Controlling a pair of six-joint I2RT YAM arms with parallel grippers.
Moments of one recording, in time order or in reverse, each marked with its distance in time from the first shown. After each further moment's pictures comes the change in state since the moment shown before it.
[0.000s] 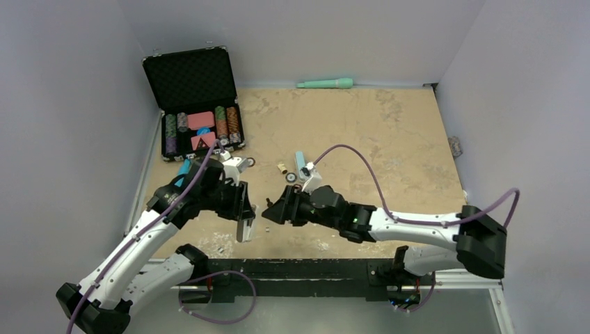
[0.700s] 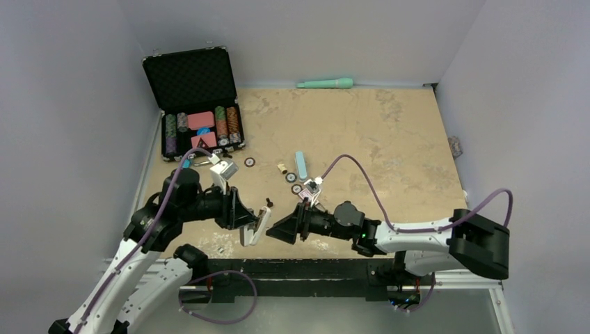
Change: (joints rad) left arm 0.038 -0.204 -0.032 0.100 0.226 0.002; right arm 0.027 -0.127 -0.282 0.529 -0.161 -0.108
